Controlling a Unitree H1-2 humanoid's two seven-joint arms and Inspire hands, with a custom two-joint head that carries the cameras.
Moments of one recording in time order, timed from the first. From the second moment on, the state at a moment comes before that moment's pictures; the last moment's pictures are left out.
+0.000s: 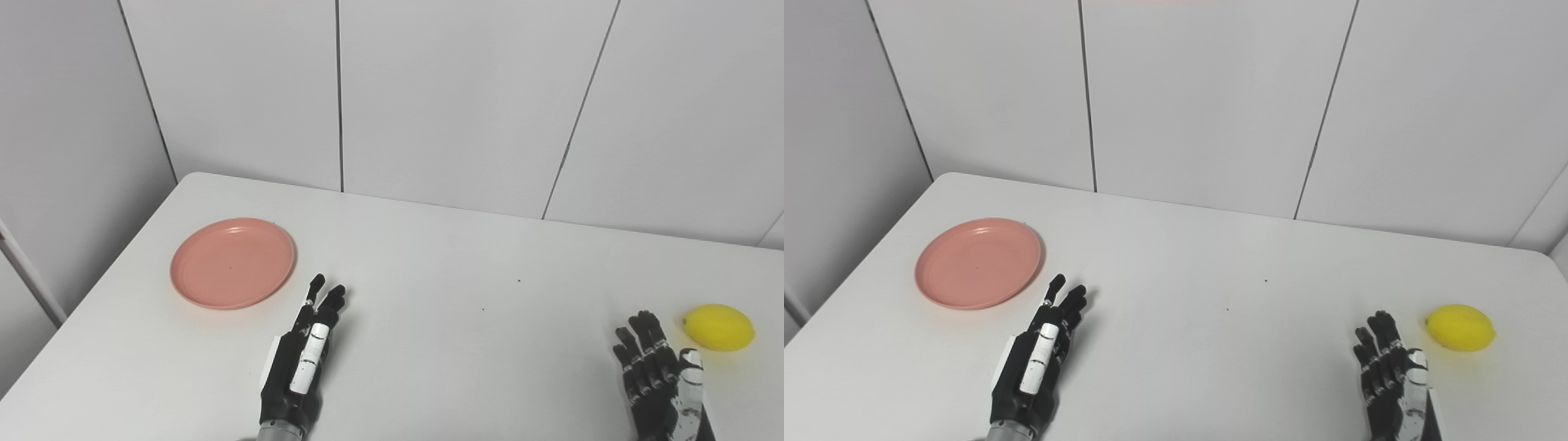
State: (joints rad) left arm 0.12 -0.09 -0.01 -0.15 -0.17 -0.02 -0.02; right arm 0.05 -0.06 -0.14 -0.08 0.38 -0.02 0.18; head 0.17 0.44
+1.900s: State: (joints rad) left arm -0.20 0.22 0.21 -0.14 -0.30 0.12 -0.07; right arm 0.07 -0.06 -0.13 -0.10 0.38 -0.04 0.16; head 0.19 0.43
